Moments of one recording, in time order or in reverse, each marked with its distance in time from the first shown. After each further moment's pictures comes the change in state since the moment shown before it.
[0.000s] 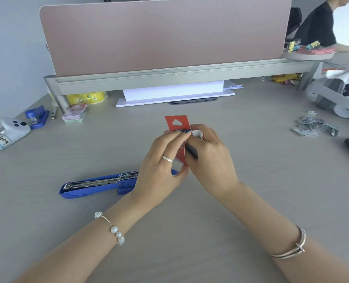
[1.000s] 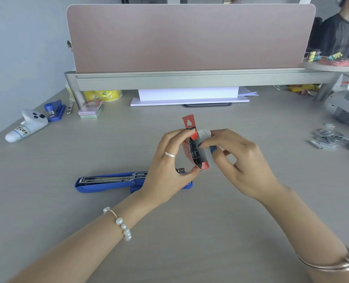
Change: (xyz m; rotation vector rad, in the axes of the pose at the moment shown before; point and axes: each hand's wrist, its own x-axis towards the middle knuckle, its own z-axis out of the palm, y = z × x) left_hand 0.000 -0.010 -0.010 -0.313 -0.008 -0.186; right_hand 0.003 0.018 -0.033 0.374 -0.169 -0.132
